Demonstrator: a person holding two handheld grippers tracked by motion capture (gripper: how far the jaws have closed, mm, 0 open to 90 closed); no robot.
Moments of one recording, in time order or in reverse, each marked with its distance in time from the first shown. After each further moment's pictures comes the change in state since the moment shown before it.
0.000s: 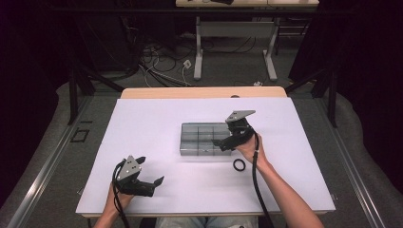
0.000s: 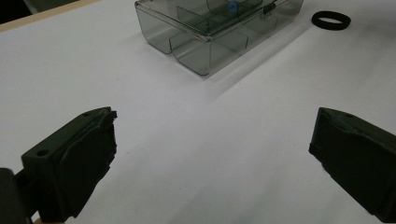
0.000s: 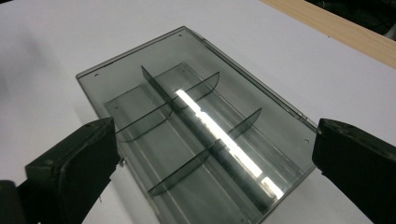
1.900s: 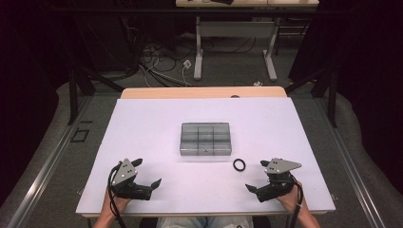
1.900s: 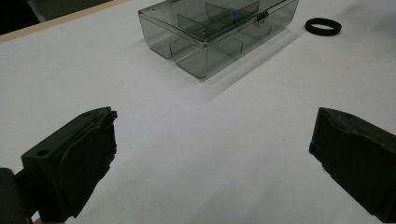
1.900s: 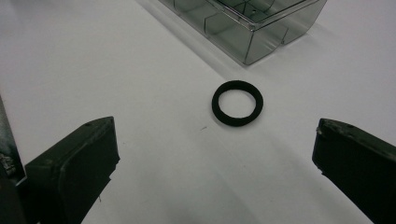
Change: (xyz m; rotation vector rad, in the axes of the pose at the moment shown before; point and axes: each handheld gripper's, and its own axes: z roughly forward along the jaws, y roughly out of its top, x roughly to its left) left arm -0.005 -0.002 -0.015 -0.022 0.012 0.006; right arm 0.047 -0.129 -0.112 -0.010 -0.036 -0.060
